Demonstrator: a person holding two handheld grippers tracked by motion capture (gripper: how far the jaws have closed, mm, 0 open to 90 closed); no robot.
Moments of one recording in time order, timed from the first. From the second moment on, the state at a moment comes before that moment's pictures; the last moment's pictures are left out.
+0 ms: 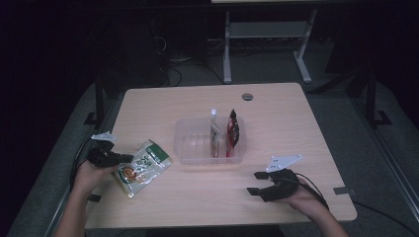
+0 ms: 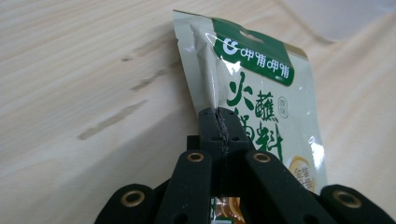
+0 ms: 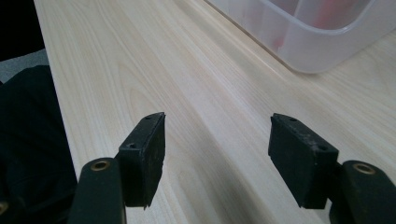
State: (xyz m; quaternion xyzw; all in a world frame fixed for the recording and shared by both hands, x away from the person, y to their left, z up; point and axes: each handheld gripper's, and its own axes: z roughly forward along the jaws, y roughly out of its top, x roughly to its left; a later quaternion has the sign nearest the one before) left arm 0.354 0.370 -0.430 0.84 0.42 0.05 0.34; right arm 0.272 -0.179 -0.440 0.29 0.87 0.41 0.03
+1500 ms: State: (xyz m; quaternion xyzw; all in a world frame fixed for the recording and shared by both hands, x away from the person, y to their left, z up) left arm 0.321 0.162 -0.434 0.92 0.19 -0.05 0.34; right arm 0.273 -0.180 -0.439 0.29 0.87 0.41 0.04
